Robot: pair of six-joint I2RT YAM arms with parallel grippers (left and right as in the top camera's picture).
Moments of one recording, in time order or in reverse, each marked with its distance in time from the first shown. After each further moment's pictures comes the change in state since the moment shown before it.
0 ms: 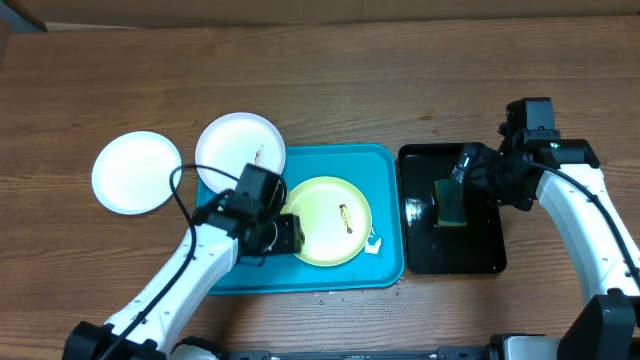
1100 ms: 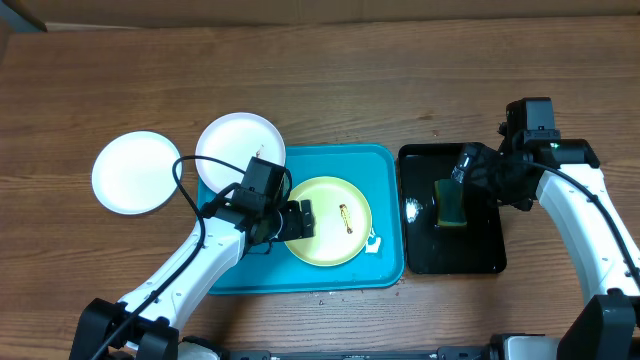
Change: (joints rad) left arm -0.010 0.072 -0.036 0.194 -0.046 -0.042; right arm 0.000 0.000 0.000 0.000 0.000 0.000
